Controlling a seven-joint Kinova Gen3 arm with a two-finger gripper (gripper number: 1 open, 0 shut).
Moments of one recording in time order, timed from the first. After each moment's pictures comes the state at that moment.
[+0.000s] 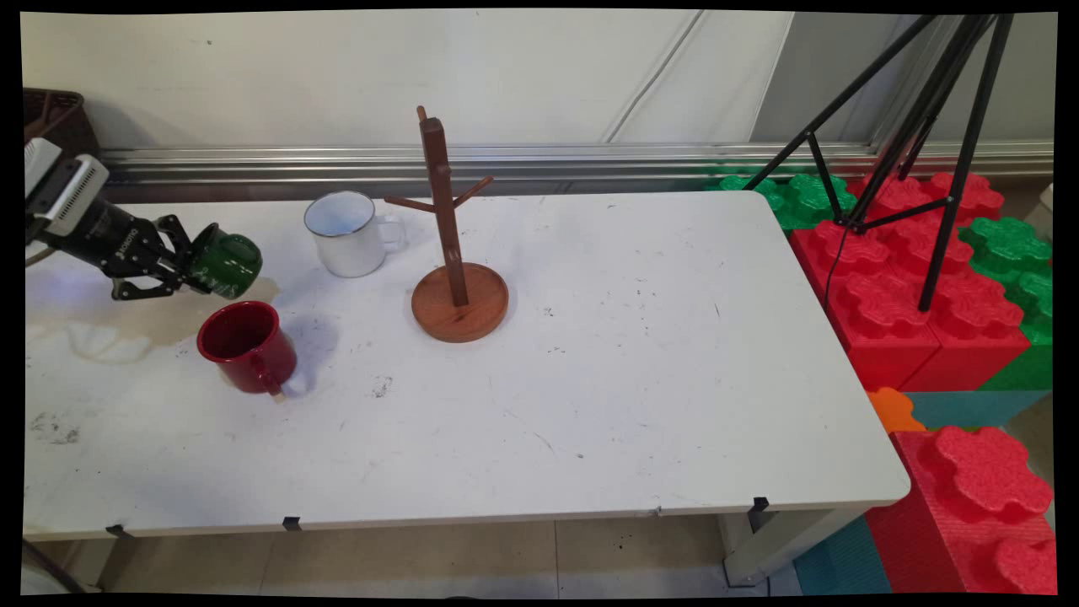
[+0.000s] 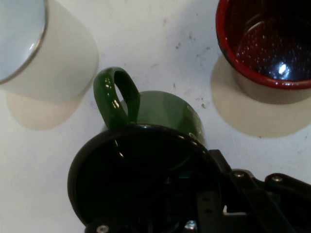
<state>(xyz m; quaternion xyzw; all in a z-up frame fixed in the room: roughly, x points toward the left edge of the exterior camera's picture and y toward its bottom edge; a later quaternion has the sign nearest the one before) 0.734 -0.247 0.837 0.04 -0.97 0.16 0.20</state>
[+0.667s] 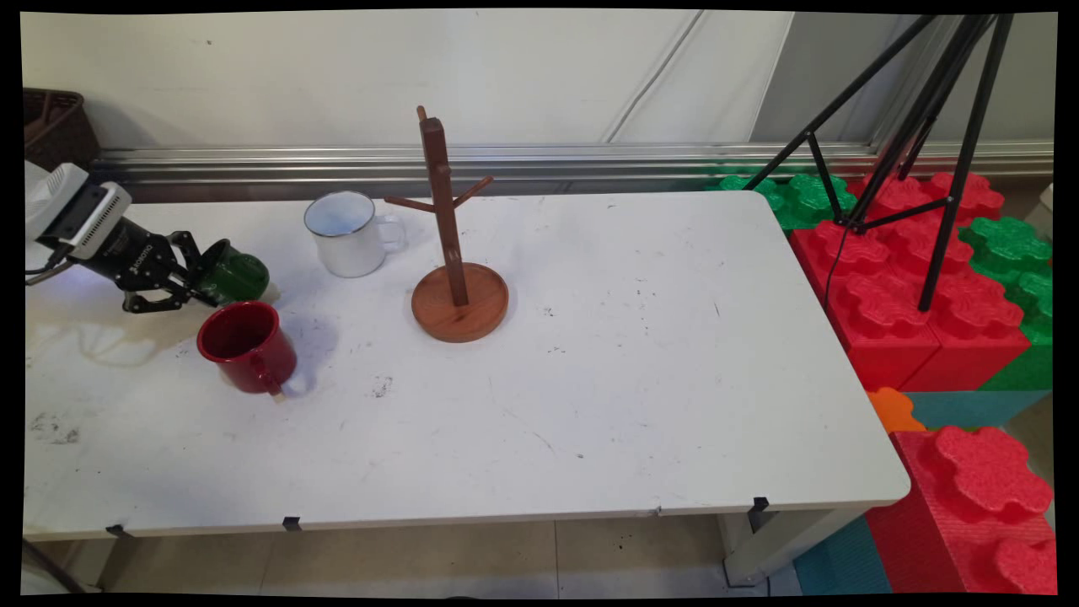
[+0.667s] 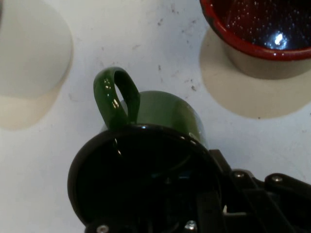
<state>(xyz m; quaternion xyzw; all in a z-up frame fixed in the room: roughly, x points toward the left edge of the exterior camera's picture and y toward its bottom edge) 0.728 -0.255 0.814 0.00 -0.97 0.15 0.17</state>
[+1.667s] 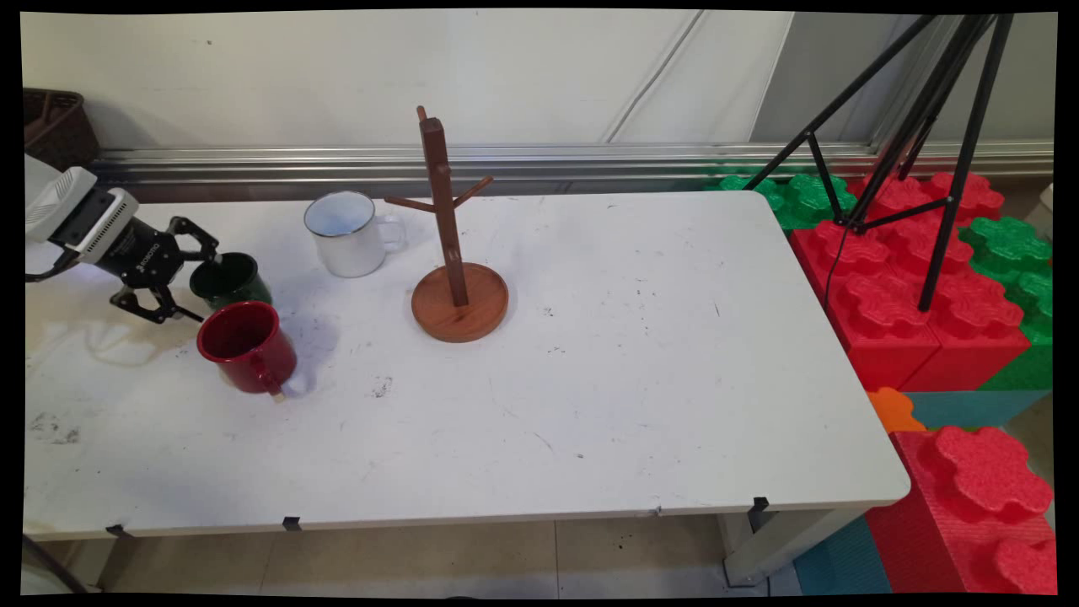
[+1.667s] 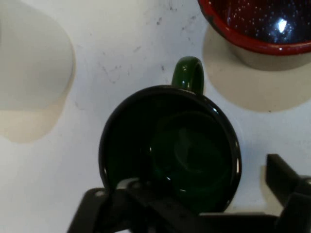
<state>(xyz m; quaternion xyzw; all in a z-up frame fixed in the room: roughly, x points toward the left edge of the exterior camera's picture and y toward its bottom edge) 0.722 -0.262 0.813 -0.04 -0.98 0.16 0.15</state>
